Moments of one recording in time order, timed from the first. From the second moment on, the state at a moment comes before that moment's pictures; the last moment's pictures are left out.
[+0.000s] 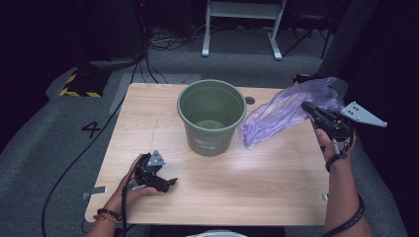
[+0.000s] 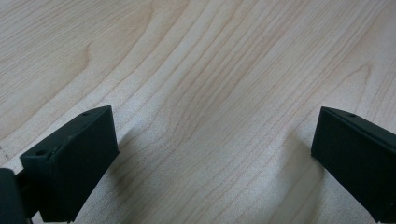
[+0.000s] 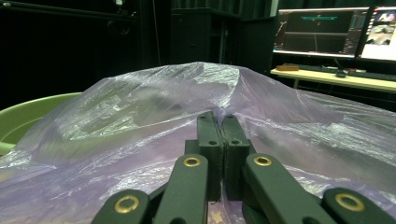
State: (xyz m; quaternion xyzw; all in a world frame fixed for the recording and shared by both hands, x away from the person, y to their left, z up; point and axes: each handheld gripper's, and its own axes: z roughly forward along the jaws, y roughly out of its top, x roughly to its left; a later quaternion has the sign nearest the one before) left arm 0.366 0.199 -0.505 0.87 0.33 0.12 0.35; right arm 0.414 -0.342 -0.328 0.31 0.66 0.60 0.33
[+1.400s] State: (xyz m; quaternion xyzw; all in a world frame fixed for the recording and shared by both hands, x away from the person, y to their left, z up) left arm 0.361 0.223 -0.457 0.84 0.32 0.17 0.41; right arm 0.445 -0.278 -0.304 0.32 0.64 0.57 0.40
